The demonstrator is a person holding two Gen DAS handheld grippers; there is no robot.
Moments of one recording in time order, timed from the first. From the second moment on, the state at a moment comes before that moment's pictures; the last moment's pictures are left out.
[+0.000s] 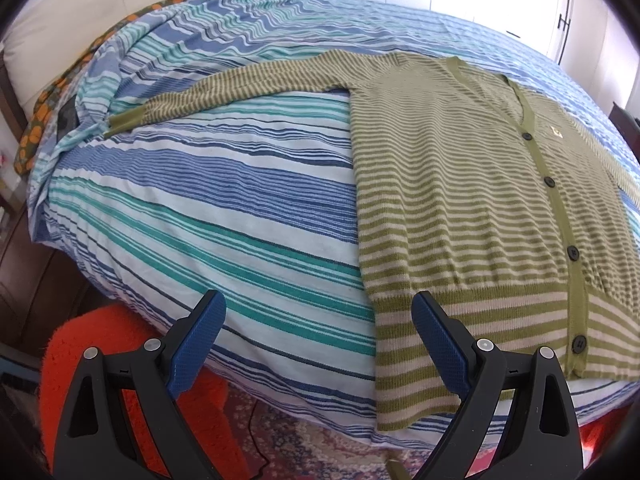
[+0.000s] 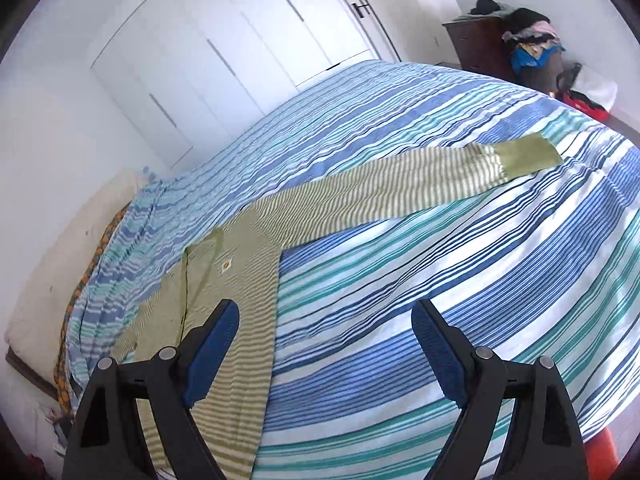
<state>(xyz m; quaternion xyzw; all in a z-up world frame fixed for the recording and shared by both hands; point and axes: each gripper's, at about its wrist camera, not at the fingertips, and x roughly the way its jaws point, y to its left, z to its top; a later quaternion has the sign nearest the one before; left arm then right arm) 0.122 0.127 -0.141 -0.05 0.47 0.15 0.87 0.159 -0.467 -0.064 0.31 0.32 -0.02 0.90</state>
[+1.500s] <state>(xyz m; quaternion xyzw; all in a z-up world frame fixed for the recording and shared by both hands) 0.132 0.144 -0.170 -0.08 0.51 0.19 0.84 0.419 -0.429 0.056 0.45 0.26 0.22 0.83</state>
